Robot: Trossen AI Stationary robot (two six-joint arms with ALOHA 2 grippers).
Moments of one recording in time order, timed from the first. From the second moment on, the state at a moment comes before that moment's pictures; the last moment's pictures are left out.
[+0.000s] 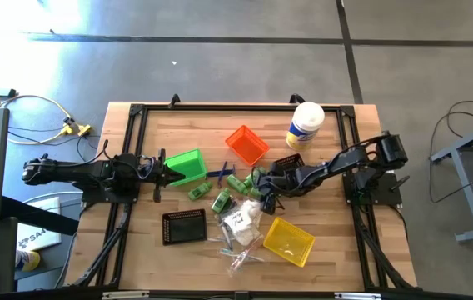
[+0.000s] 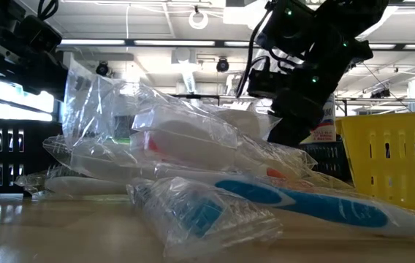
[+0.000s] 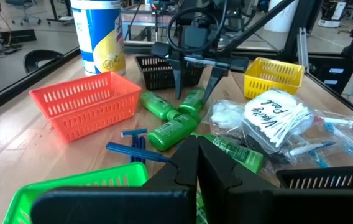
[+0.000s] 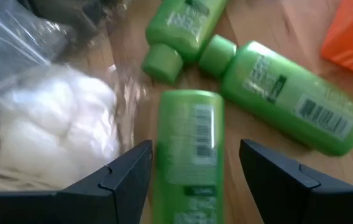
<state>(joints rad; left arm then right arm) 0.00 0.17 0.01 0.01 -0.02 -0.06 0.13 1.73 0.87 -0.16 0.21 0.37</state>
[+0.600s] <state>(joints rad) 0.00 0.17 0.01 0.01 -0.02 -0.06 0.13 1.73 0.87 -0.18 0.13 0.37</state>
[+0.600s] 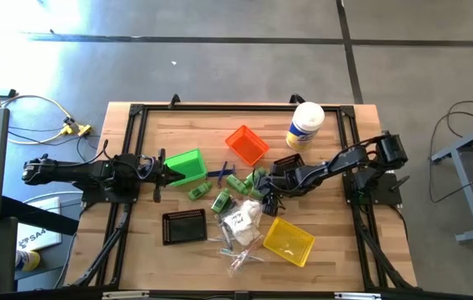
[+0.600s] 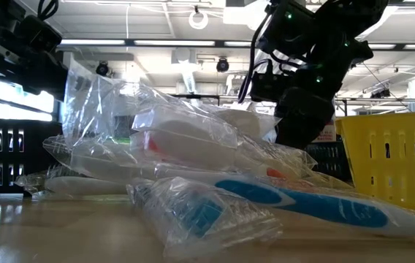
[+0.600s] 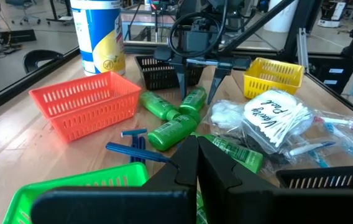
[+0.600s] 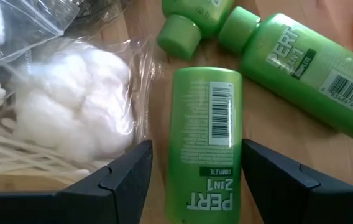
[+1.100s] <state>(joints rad) 0.00 0.17 0.01 0.01 -0.02 -0.06 0.13 1.73 0.87 -0.18 0.13 0.36</state>
